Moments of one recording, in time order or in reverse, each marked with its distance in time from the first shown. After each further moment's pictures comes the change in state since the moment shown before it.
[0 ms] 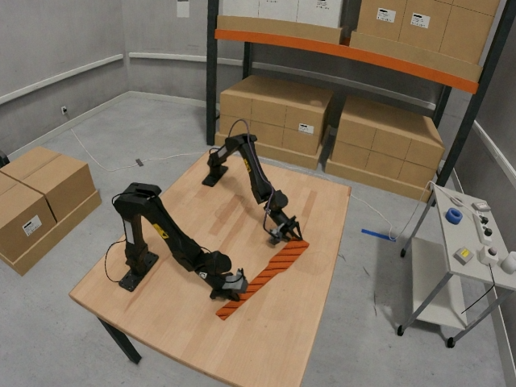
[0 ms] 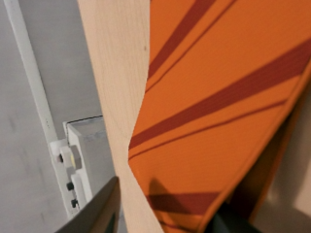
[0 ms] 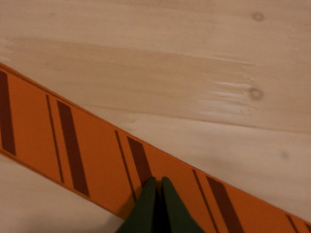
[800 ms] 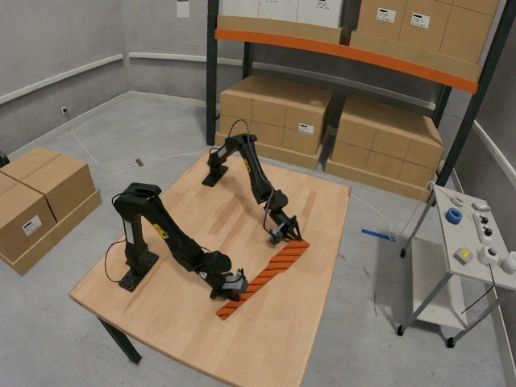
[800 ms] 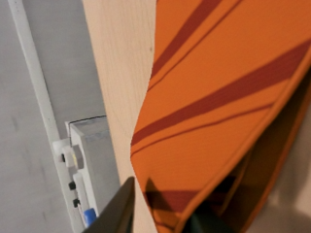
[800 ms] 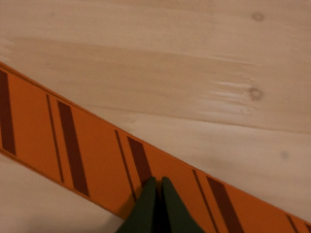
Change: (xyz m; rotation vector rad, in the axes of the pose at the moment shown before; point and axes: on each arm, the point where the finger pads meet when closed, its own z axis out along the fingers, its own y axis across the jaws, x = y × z) left arm 0.000 0.003 0.000 -0.011 -0.002 -0.003; right arm 0.000 0.000 0.000 0.000 0.000 0.000
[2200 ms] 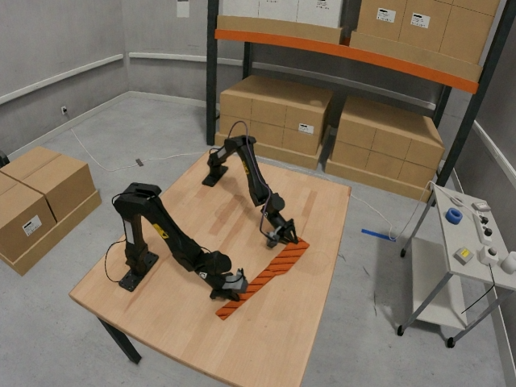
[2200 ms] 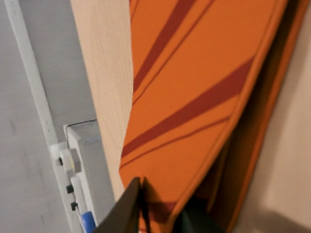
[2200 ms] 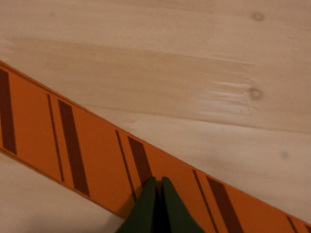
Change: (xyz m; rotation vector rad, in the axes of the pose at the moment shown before) left arm -0.014 -0.010 0.001 0.006 -0.004 0.003; right arm 0.000 0.000 0.000 0.000 0.000 0.000
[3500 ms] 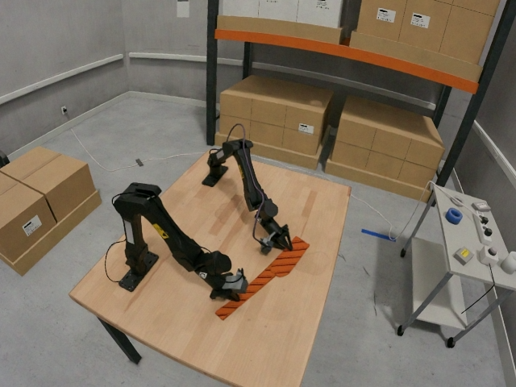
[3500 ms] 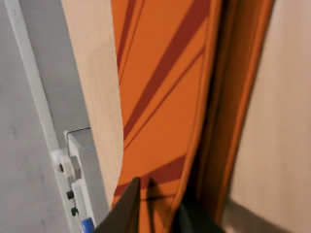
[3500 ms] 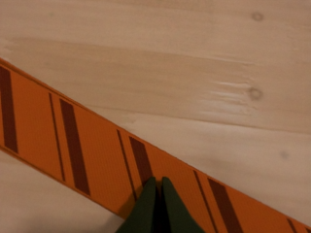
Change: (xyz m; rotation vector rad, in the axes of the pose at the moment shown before) left arm -0.036 -0.008 0.002 -0.005 -0.004 0.001; right arm 0.000 0.000 0.000 0.001 0.000 0.000
